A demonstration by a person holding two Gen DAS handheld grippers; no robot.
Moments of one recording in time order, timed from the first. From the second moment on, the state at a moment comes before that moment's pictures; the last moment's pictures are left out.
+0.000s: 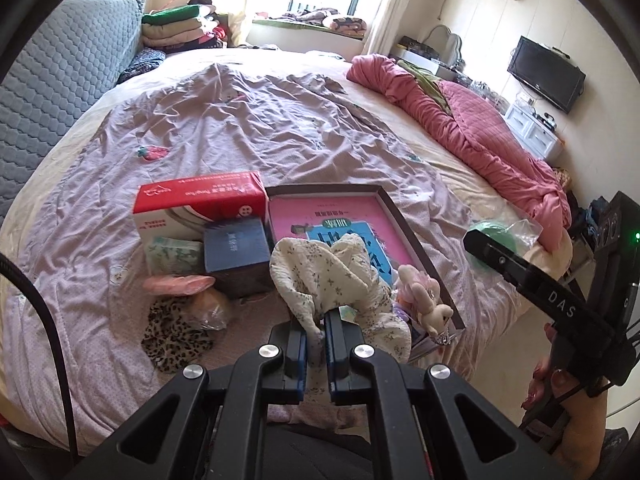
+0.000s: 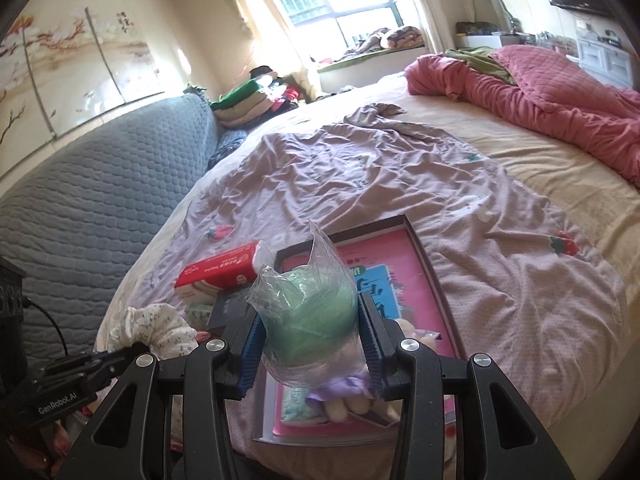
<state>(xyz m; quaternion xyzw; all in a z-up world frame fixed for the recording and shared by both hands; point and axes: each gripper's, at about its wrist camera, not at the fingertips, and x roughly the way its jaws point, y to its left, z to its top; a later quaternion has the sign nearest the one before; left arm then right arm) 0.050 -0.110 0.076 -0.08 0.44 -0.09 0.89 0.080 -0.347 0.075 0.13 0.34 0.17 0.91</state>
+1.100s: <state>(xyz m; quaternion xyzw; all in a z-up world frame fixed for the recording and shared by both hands) 0.104 -0.148 -0.016 -0.06 0.51 -0.10 0.85 0.107 -0.394 -0.023 0.09 0.45 0.08 0.89</state>
